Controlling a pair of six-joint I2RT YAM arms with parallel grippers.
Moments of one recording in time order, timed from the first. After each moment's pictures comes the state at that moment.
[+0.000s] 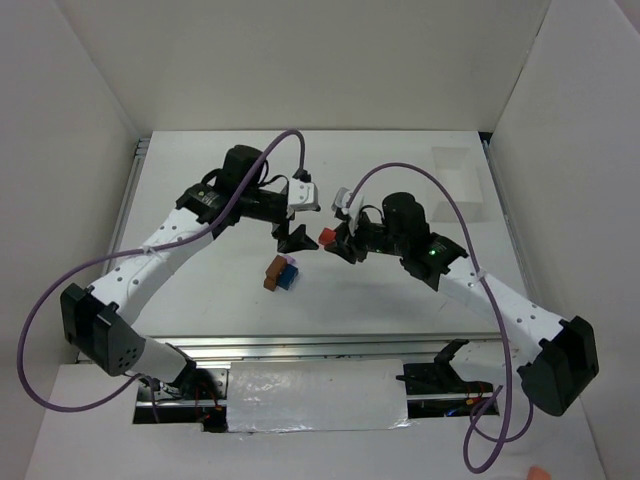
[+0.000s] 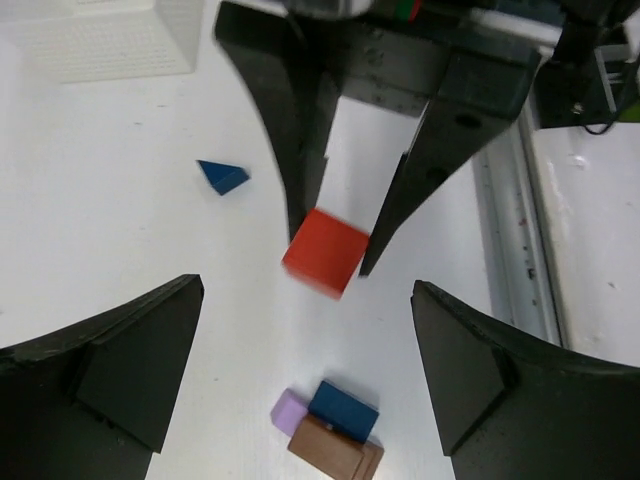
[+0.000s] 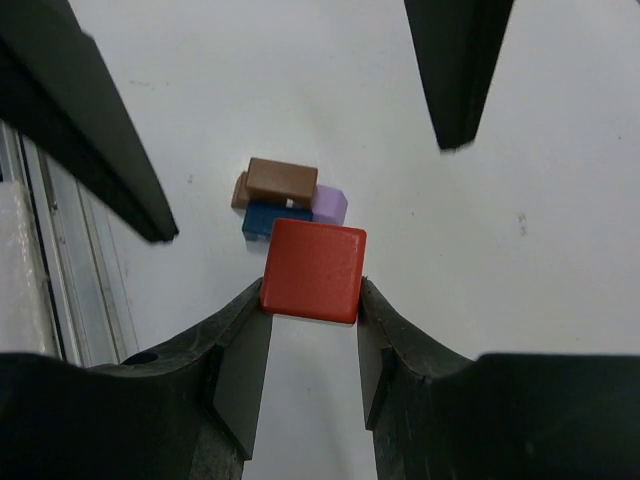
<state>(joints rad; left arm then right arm) -0.51 1.46 1.43 -0.63 0.88 0.67 0.66 1.16 0.91 -0.11 -0.45 -0.28</state>
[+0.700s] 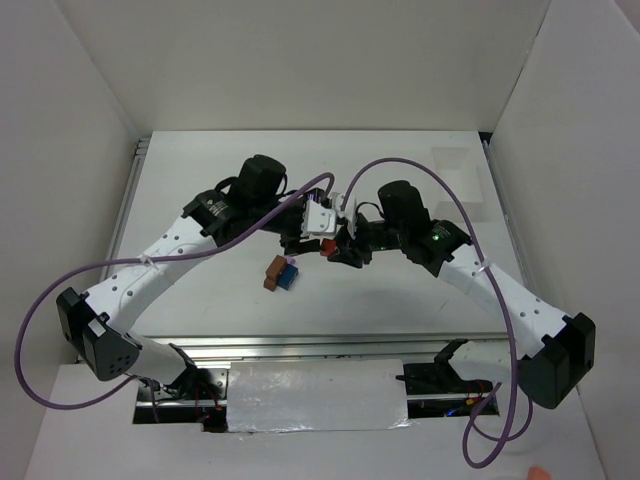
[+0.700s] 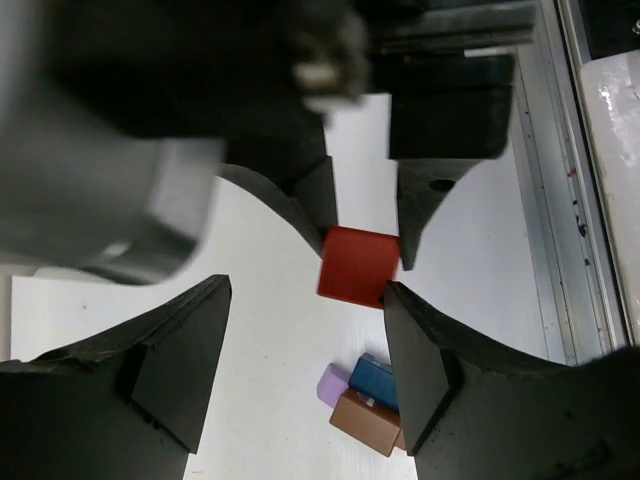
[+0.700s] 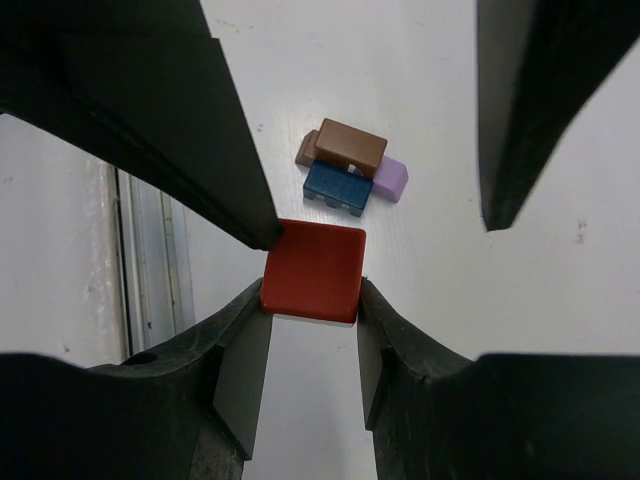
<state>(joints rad) -0.69 1.42 1.47 -0.70 0.60 0.81 0.63 1.19 1.08 -0.47 -0.62 -0.46</state>
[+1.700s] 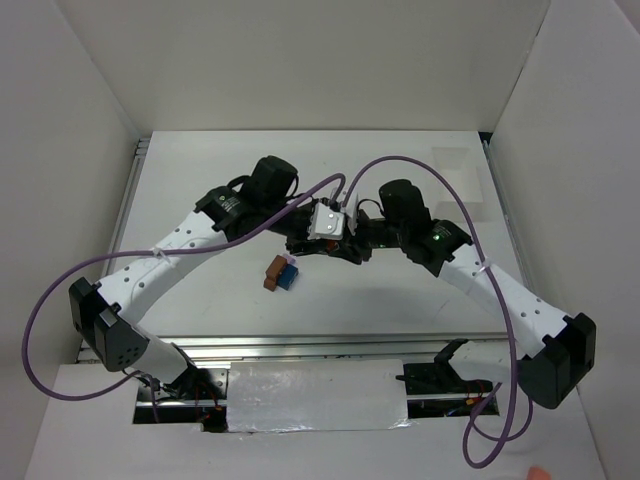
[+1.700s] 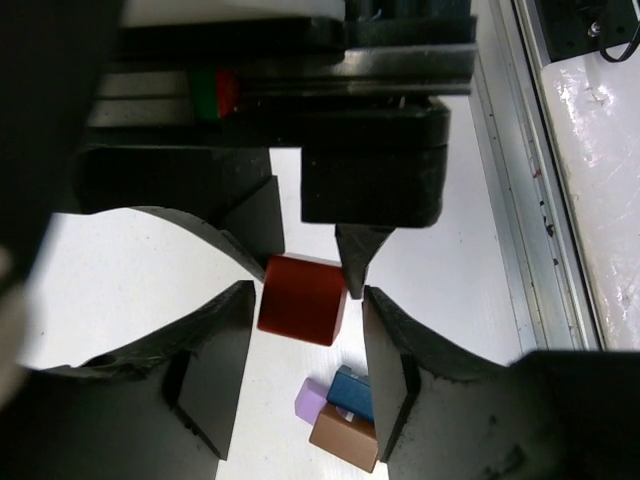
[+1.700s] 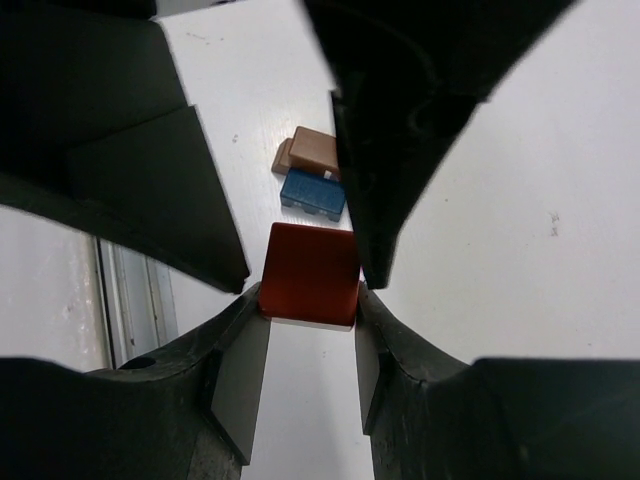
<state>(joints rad) -0.72 1.49 1.52 -0.77 0.63 0.82 0.63 1.19 1.09 -0.45 -0.57 -0.43</state>
